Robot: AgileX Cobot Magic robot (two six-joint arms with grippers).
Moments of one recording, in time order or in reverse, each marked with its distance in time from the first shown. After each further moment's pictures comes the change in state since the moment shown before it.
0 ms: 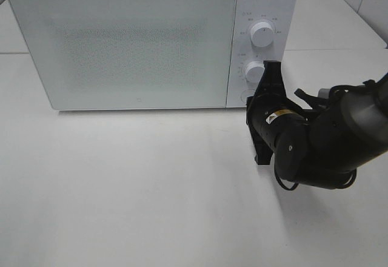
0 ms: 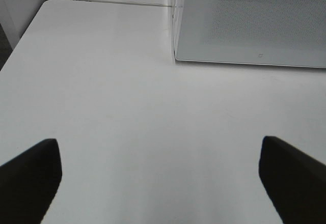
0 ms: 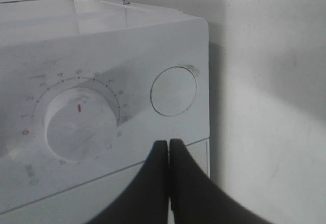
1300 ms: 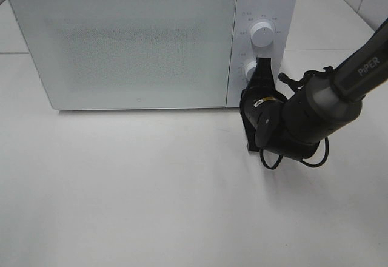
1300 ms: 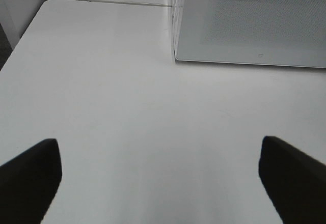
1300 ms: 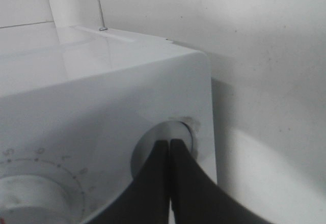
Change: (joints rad) left arm 0.000 0.000 0.000 0.000 0.000 0.000; right arm -0.093 0.152 -0.214 0.031 0.094 -0.055
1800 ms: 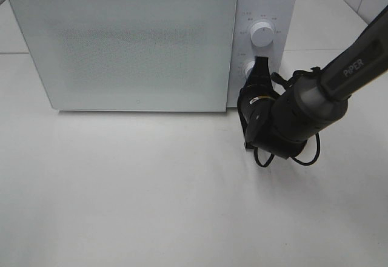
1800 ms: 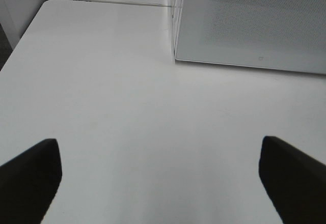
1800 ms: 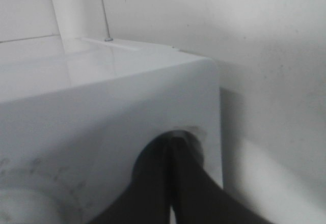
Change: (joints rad) left arm 0.000 0.000 0.000 0.000 0.000 0.000; right arm 0.011 0.049 -0.074 0.104 -0.019 -0.069
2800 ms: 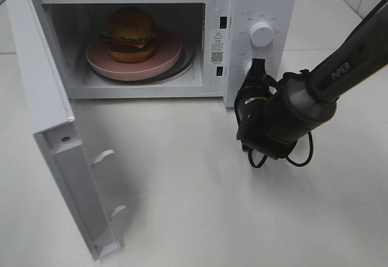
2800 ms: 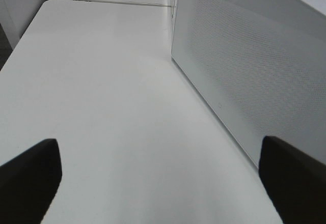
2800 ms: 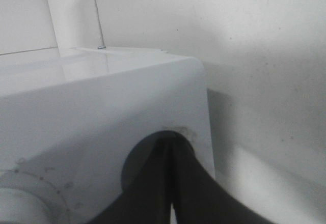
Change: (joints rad) left arm 0.000 0.000 0.000 0.000 0.000 0.000; right arm 0.017 0.010 -0.027 0.073 -0.005 -0.049
